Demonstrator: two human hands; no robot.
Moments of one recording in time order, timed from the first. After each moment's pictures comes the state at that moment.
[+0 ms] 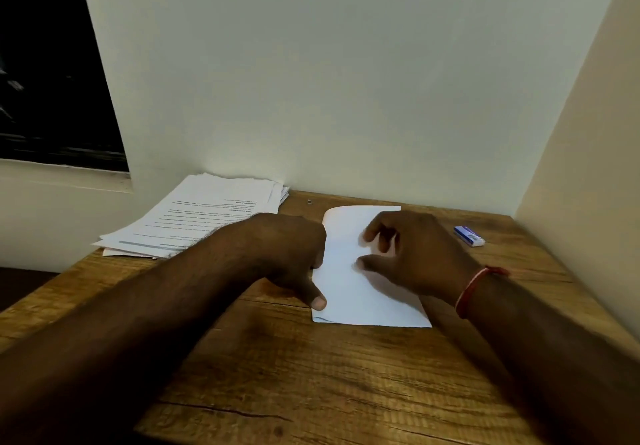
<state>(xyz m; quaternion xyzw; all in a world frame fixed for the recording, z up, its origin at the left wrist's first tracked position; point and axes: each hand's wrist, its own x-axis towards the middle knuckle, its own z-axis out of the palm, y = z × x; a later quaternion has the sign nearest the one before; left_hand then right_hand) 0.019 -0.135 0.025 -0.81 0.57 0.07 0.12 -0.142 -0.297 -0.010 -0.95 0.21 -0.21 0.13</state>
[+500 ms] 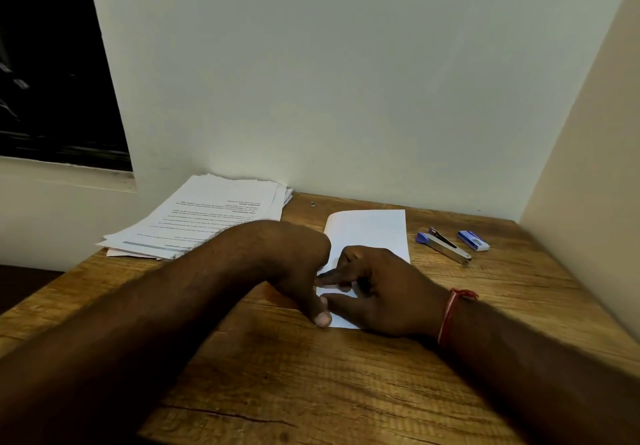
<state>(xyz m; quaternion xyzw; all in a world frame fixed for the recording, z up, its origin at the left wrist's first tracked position) 0.025 -0.137 0.020 -0.79 0.58 0.13 0.15 -0.126 -0.261 -0.036 -0.97 0.04 -0.12 0.19</state>
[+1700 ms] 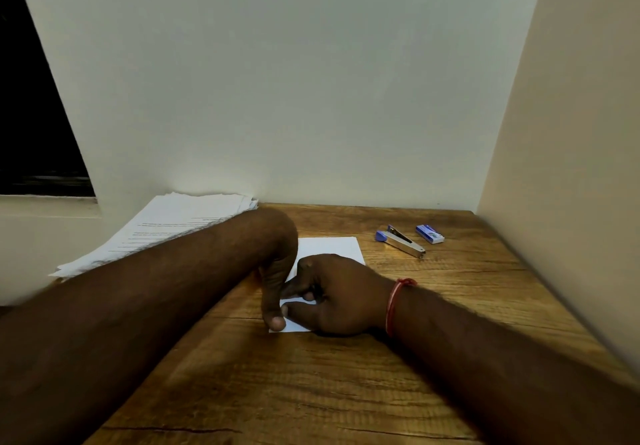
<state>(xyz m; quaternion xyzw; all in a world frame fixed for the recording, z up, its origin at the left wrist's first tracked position) 0.027 -0.220 0.026 -0.79 0.45 0.17 0.38 -0.130 -0.269 -0.037 -0.98 0.01 -0.08 0.20</state>
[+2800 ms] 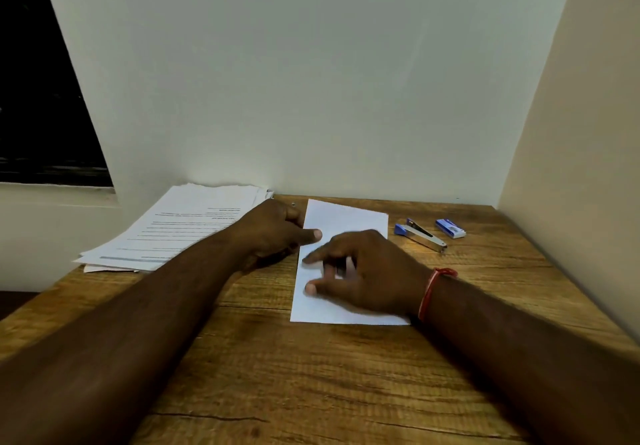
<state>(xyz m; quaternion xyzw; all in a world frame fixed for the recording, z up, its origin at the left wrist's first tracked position) 0.065 -0.165 -0.015 -0.76 0.39 0.24 -0.46 -0.133 -0.282 -0.031 -0.96 0.07 -0.16 0.20</state>
